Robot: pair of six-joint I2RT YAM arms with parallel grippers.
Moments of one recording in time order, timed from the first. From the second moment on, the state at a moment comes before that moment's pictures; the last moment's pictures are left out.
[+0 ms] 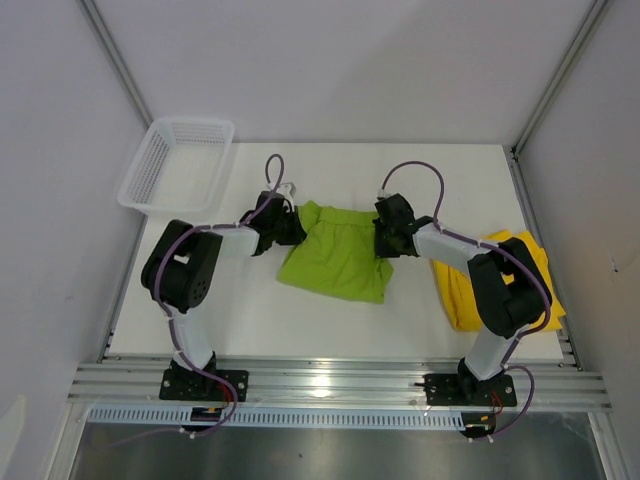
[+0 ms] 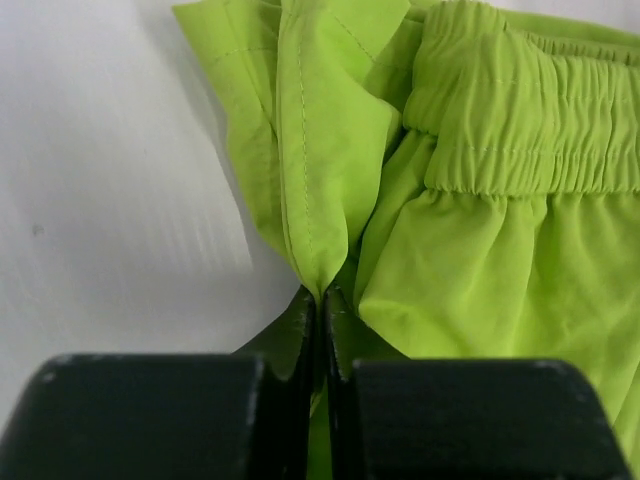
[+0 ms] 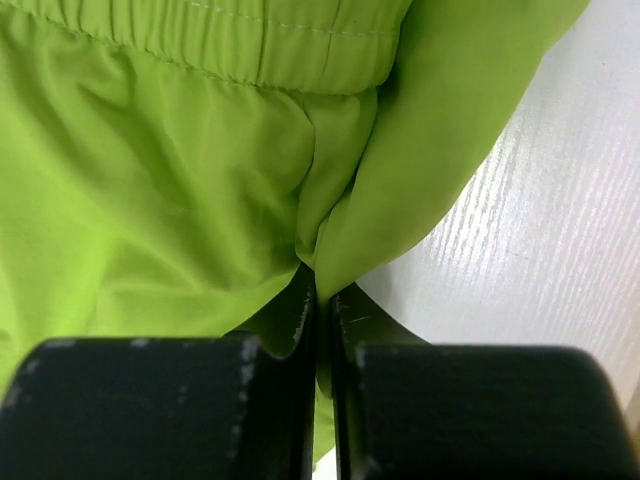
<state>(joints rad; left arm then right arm) -0.39 1.90 1.00 0.17 0.19 -0.42 0.51 1.74 1.07 -0.30 0.09 0.41</state>
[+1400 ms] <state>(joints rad) -0.45 1.64 0.80 0.09 0.17 -0.52 0.47 1.74 1.11 -0.38 0.06 0.41</state>
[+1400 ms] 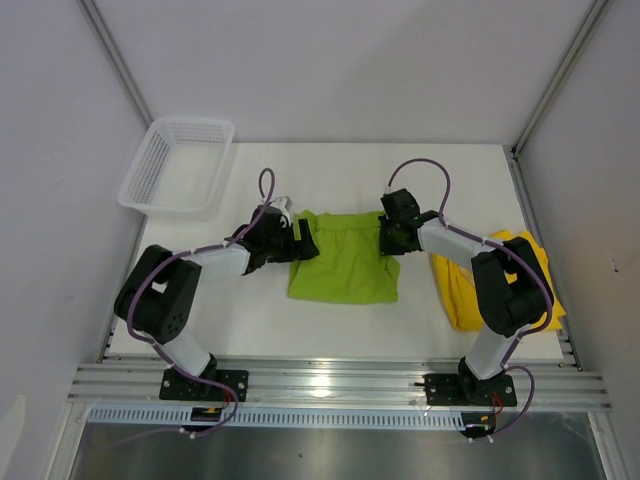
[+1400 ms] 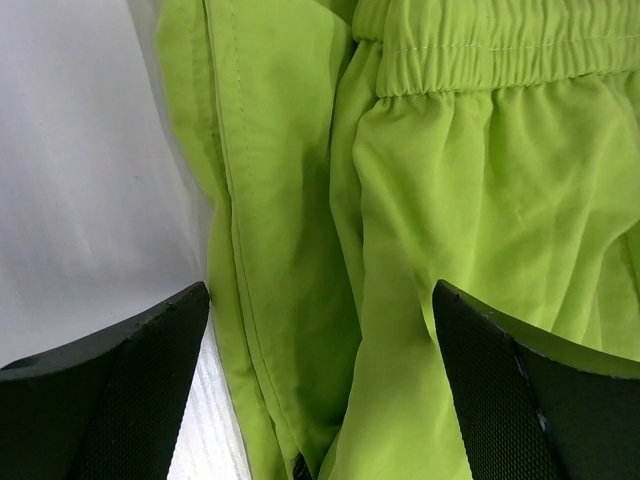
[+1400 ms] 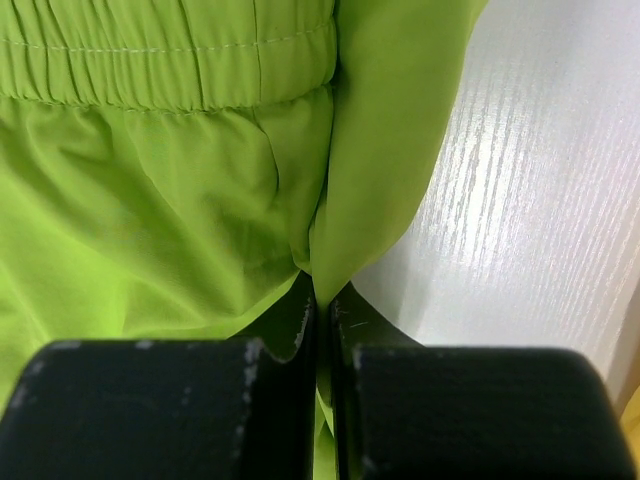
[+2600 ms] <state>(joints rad) -0.77 1.60 0.82 0.15 -0.05 -0.62 0.37 1.58 1.11 -0.52 0.09 0.46</state>
